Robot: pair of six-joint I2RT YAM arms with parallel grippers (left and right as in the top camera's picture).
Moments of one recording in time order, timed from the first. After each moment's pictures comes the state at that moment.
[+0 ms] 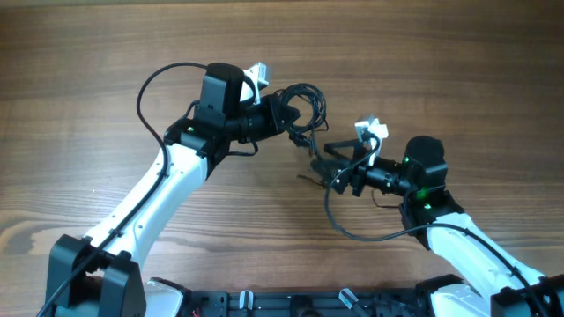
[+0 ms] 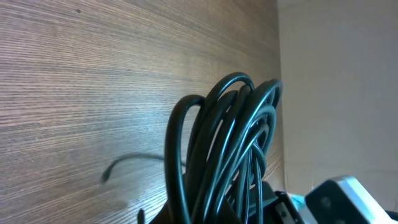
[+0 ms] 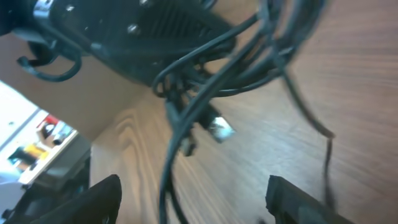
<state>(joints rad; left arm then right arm) -0.38 1.52 1.05 -0.23 0.58 -0.75 0.24 1.28 0.38 0.57 -0.87 0.41</state>
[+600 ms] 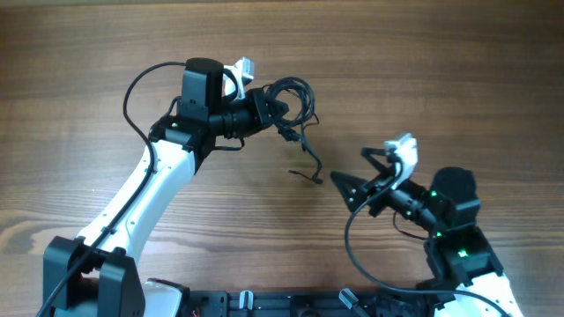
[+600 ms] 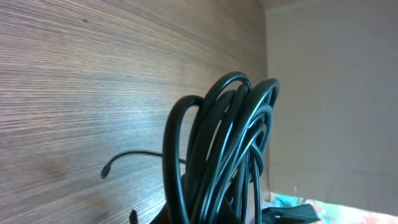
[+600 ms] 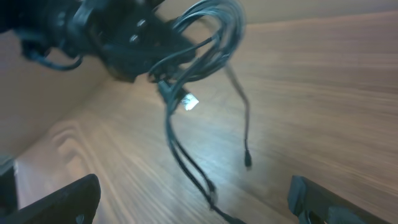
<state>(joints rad) -0.29 1.52 1.05 -0.23 0.70 -0.74 0.28 0.74 0.39 0.00 -0.56 0.25</state>
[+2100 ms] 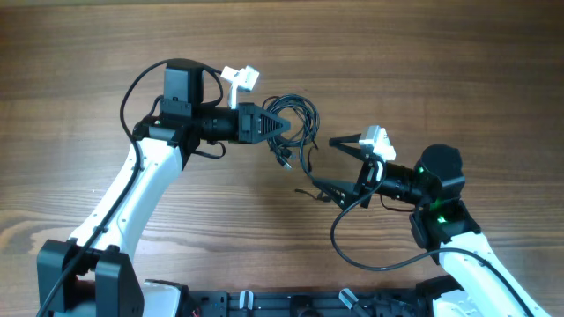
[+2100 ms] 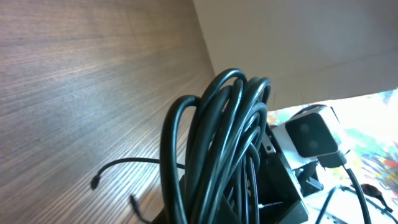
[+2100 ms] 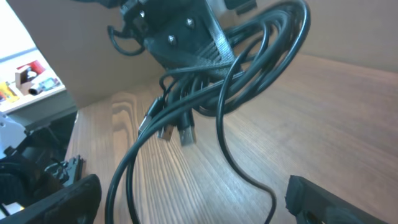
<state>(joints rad) -0.20 1.52 1.05 -0.35 1.16 -0.41 0.25 1.06 0.39 0.45 -0.94 0.09</state>
